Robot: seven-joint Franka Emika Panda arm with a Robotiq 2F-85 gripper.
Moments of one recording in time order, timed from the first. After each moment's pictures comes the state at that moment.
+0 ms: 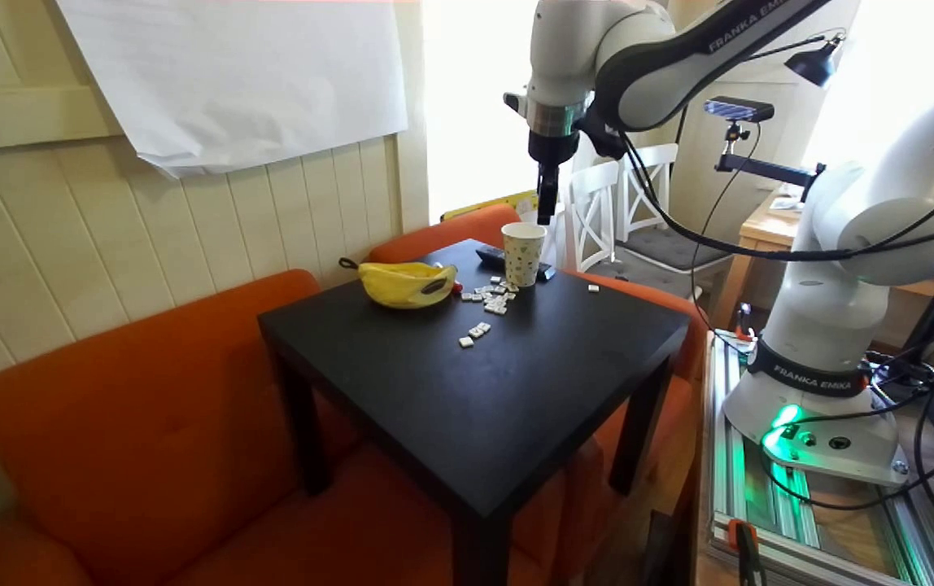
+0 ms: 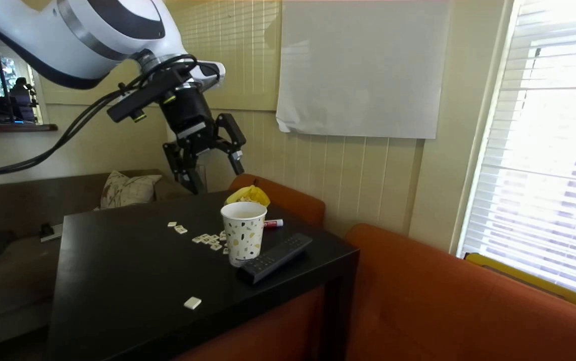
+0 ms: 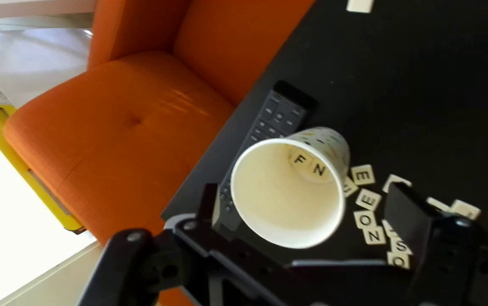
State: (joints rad) arm -0.02 -0.46 0.03 -2.61 -0.55 2.25 0.01
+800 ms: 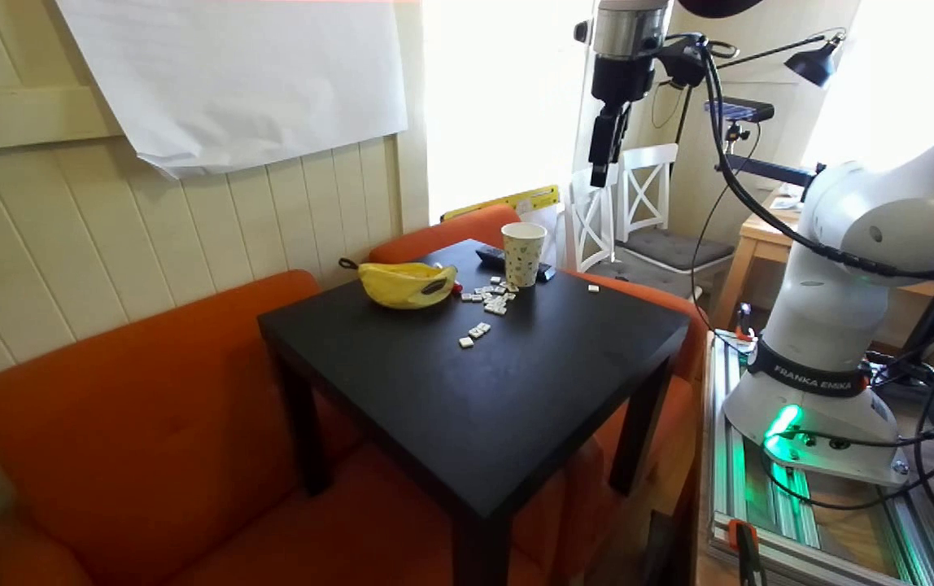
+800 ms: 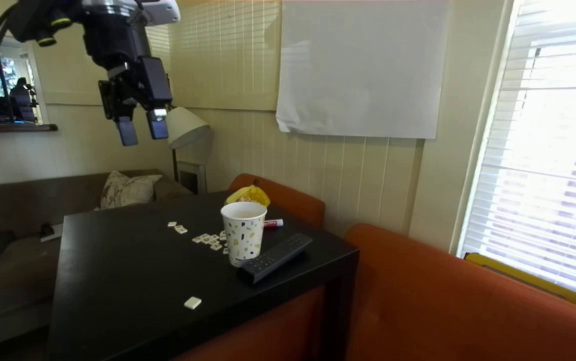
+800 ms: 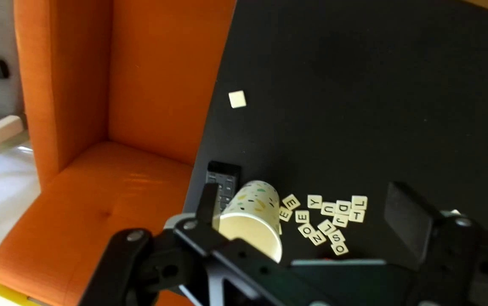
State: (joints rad) arm 0.00 -0.83 0.04 -2.62 -0.21 1.84 0.08
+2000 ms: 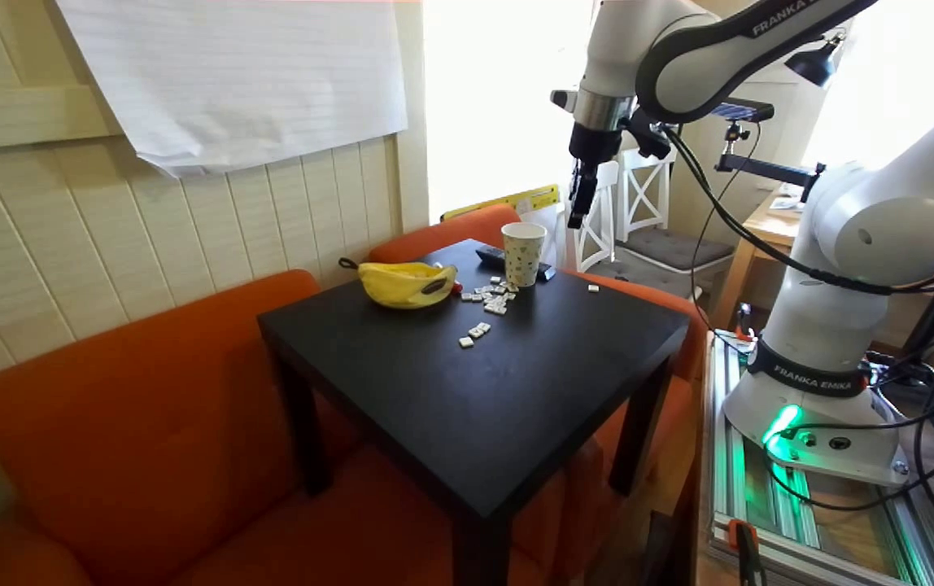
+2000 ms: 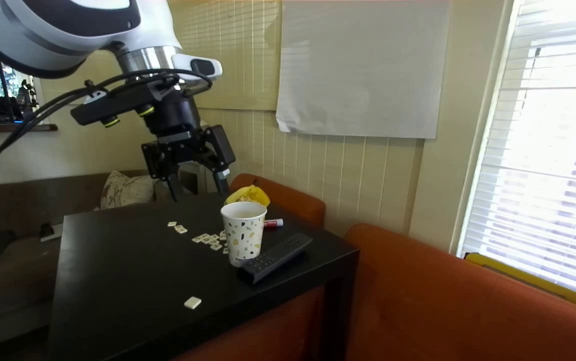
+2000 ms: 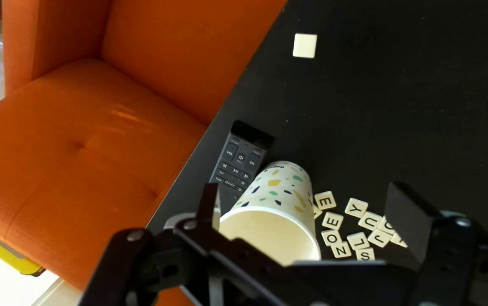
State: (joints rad) arm -0.04 -0.66 -0.12 -2.78 -0.38 2.31 -0.19
